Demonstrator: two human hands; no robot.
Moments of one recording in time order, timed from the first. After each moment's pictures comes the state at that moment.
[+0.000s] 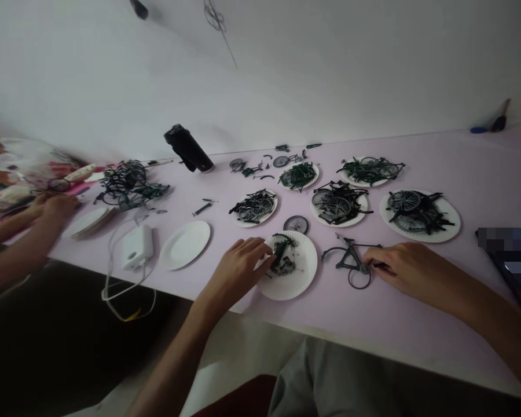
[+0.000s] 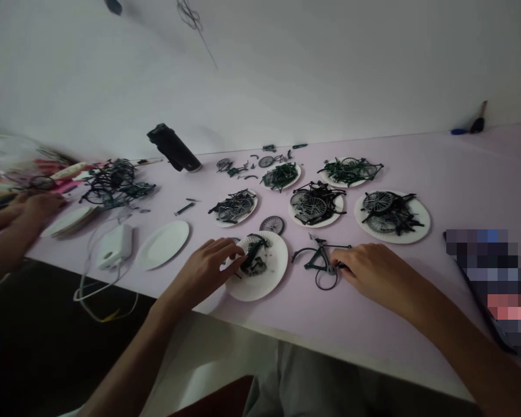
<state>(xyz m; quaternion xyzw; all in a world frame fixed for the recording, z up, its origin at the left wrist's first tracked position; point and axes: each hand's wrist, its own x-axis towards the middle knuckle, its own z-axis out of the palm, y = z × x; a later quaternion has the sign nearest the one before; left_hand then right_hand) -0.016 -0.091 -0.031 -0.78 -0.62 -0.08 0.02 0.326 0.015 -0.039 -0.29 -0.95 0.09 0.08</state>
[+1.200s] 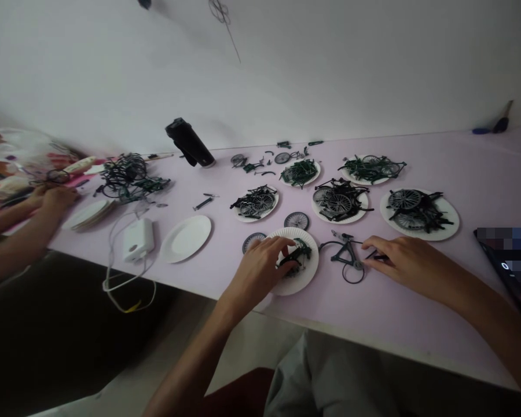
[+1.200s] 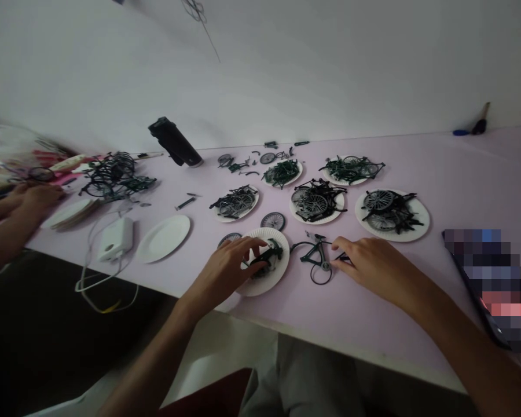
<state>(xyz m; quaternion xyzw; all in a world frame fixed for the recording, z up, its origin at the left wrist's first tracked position) 0.028 -0.087 -0.029 -0.73 -0.67 -0.14 -0.09 0.323 0.017 -0.031 -0.35 -0.93 0.11 0.02</state>
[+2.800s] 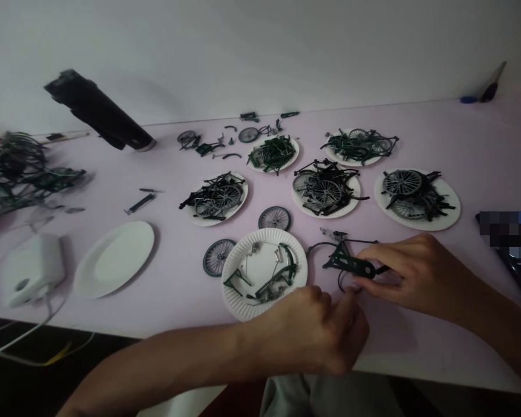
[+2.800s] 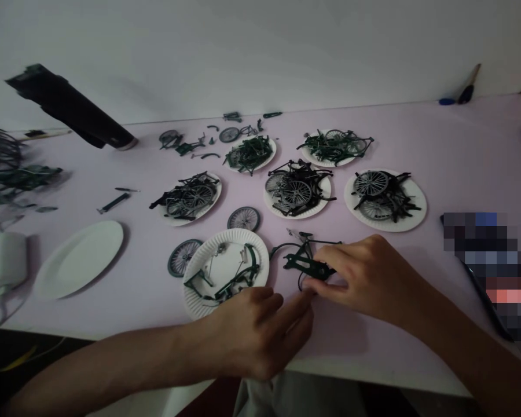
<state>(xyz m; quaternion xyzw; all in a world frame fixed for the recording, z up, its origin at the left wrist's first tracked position) 0.096 -0.072 -0.036 -0.95 -0.23 -0.17 0.11 0.312 0.004 -0.037 -0.26 -0.94 0.05 0.21</state>
